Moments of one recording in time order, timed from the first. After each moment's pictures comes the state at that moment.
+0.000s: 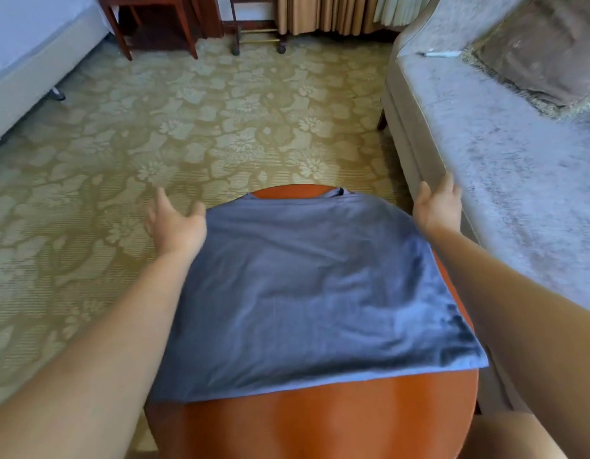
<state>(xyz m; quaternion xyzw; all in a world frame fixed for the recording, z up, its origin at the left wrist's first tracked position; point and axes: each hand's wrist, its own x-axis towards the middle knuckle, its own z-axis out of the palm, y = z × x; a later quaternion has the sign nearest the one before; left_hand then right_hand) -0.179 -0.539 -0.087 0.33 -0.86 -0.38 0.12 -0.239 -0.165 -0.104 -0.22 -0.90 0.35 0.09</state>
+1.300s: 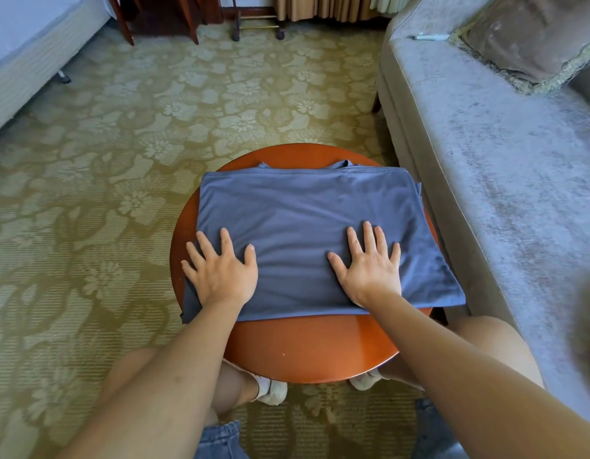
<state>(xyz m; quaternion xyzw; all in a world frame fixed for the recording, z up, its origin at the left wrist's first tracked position) 0.003 -0.478 -0.142 0.24 -0.97 -0.09 -0.04 -0.014 -0.243 -0.145 -0.01 -0.99 0.07 -0.07</state>
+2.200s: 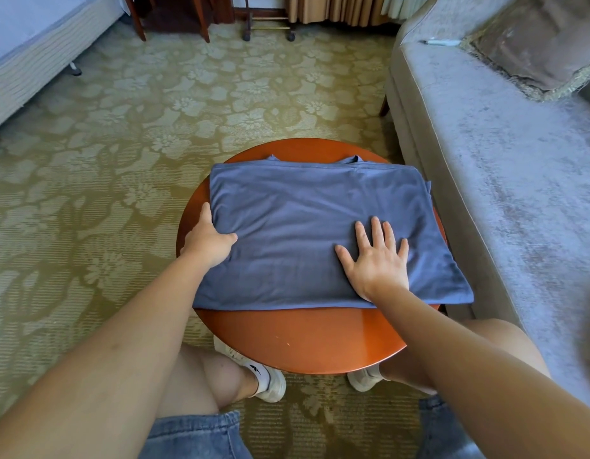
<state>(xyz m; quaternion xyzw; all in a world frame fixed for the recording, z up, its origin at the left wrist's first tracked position) -0.029 -0.535 -0.124 0.28 -0.88 -0.37 -0.10 -0.015 -0.243 -0.148 0.00 -1.00 0.05 -0.06</state>
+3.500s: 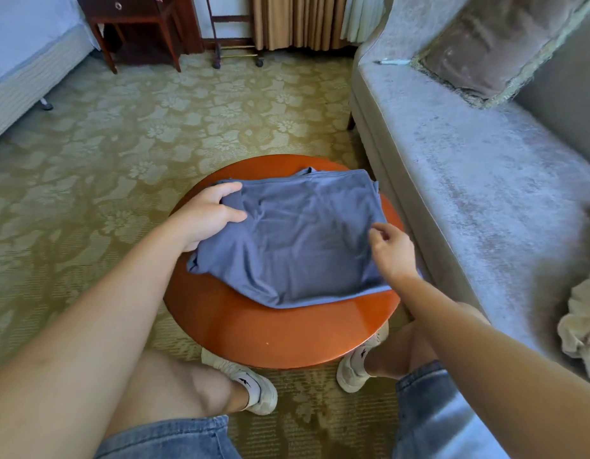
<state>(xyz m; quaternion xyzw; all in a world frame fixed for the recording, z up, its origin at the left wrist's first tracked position) -0.036 -0.488 -0.020 0.08 -0.82 -0.55 -0.16 -0.007 -0.181 -0.111 -0.17 -0.86 0.47 0.05</state>
